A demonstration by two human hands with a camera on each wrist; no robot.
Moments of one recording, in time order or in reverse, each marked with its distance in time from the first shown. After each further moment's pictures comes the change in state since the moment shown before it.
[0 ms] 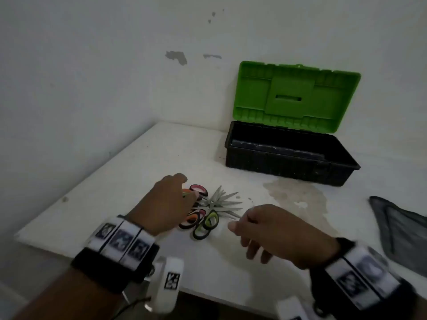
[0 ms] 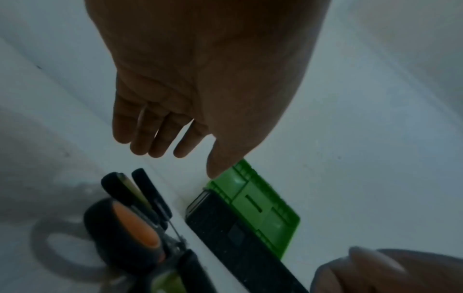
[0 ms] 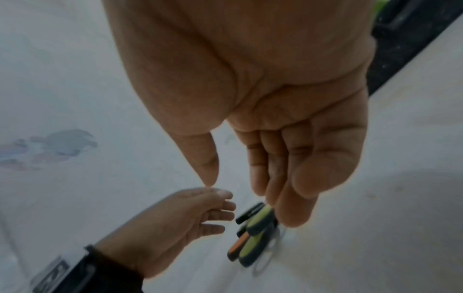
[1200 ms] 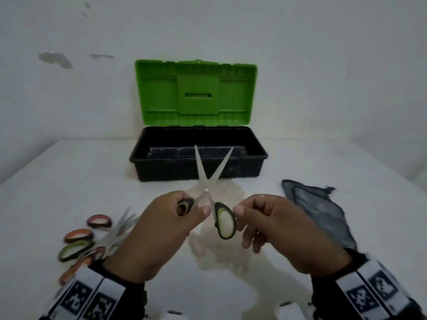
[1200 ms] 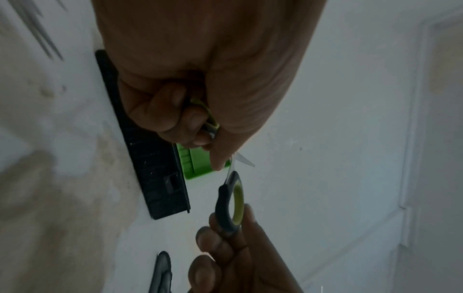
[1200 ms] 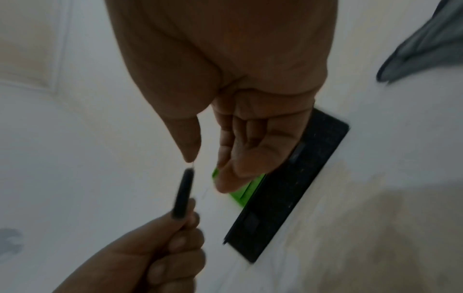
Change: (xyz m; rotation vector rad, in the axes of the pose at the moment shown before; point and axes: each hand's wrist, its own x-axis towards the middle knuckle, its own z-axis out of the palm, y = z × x) left_hand -0.008 0.161 0.079 -0.610 -0.231 0.104; right_hand -0.056 0.109 -0.099 0.520 0.426 -0.099
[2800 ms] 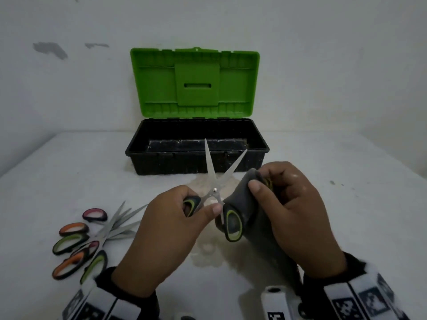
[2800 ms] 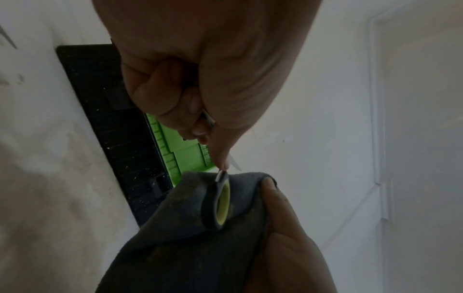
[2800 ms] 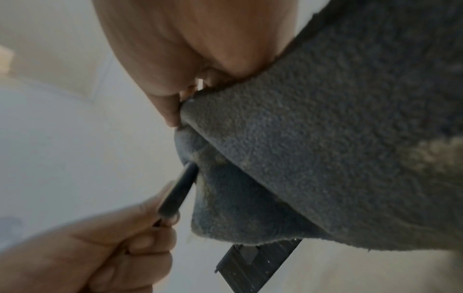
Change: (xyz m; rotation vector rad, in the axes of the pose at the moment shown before) left_hand -0.006 0.017 0.027 0.249 0.179 0.127; right_hand 0.006 0.008 -0.015 -0.166 0.375 -0.594
